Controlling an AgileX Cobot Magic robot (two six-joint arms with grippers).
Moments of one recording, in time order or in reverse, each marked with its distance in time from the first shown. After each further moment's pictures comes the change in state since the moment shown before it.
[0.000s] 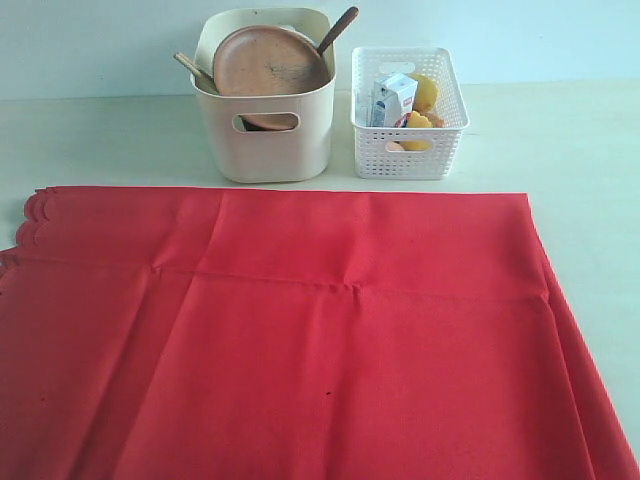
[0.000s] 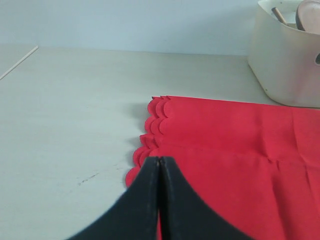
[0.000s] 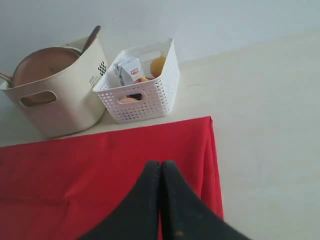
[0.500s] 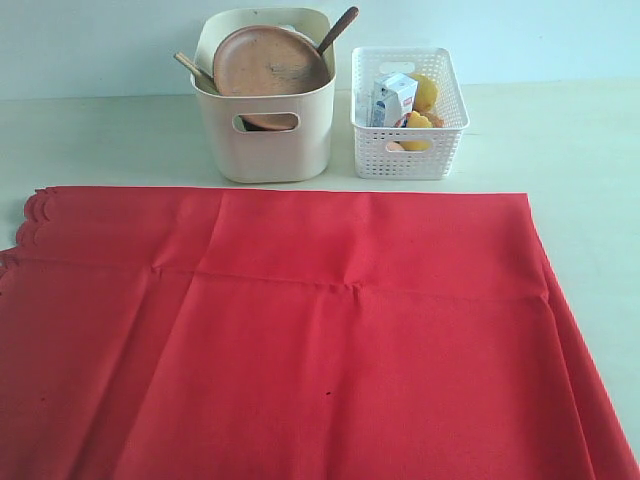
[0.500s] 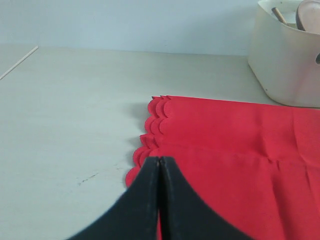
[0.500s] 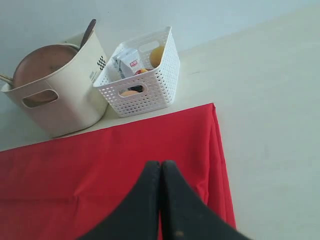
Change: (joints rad) left arm 0.000 0.000 0.000 0.000 0.000 0.000; right arm 0.000 0.000 0.002 0.008 0.028 0.073
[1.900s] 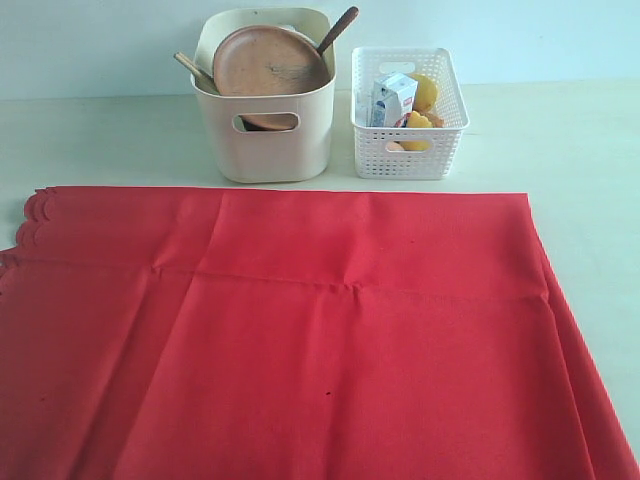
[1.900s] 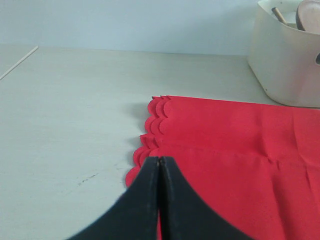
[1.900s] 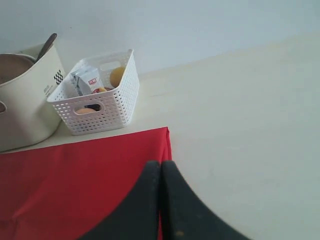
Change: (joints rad) left arm 0.000 0.000 0.000 0.000 0.000 0.000; right arm -0.126 0.000 0.000 -0.098 -0.031 -0.063
